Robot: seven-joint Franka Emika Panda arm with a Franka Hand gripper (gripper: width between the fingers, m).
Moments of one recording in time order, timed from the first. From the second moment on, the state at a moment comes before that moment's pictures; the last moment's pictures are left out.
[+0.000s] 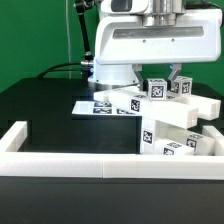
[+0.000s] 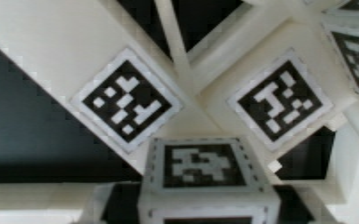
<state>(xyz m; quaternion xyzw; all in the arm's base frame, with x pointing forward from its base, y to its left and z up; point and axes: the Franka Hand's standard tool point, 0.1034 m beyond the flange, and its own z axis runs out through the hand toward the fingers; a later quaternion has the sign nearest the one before) 0.577 0.033 0.114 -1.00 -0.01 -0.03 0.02</state>
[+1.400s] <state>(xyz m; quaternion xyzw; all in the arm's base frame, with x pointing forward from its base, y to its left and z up) 0.578 0.037 0.112 -0.77 0.64 0.00 0.06</state>
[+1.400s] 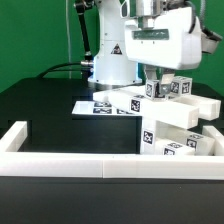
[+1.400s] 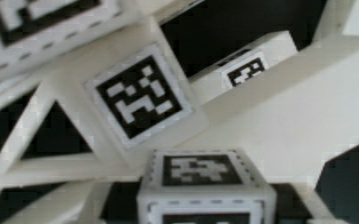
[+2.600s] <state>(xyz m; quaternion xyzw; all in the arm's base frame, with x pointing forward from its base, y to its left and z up) 0.579 0.034 0.112 -0.92 0.38 -0.02 0.05</state>
